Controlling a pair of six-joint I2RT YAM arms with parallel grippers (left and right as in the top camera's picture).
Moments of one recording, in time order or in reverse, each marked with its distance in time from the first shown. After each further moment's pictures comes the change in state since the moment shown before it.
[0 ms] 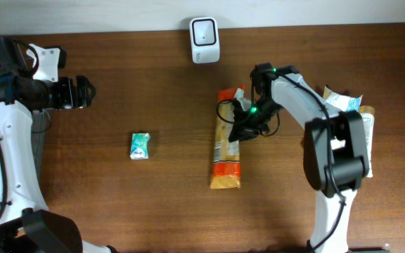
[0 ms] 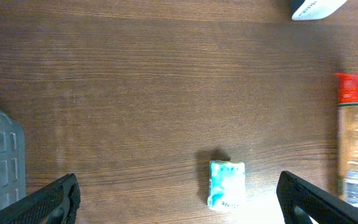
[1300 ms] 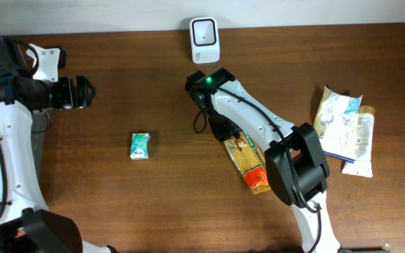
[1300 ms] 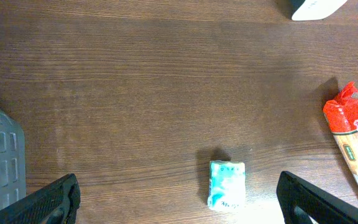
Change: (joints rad) left arm 0.000 0.000 0.000 0.000 0.000 0.000; right arm 0.351 0.093 0.272 -0.226 0.914 0.252
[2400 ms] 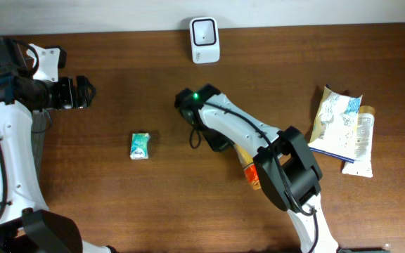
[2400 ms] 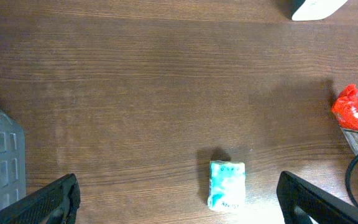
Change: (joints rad) left arm 0.000 0.000 0.000 0.000 0.000 0.000; right arm 0.076 0.006 -0.071 0.025 0.074 -0.048
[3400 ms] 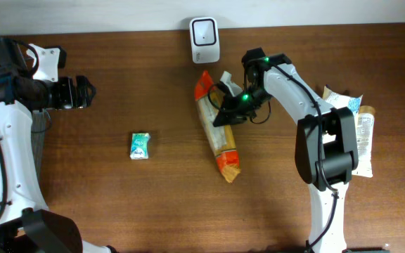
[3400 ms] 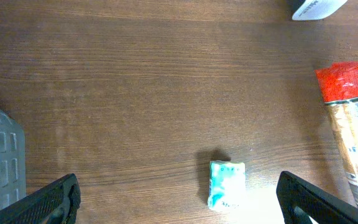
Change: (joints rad) left arm 0.000 0.000 0.000 0.000 0.000 0.000; right arm -0.408 0.008 -0.037 0.237 -1.126 -0.328
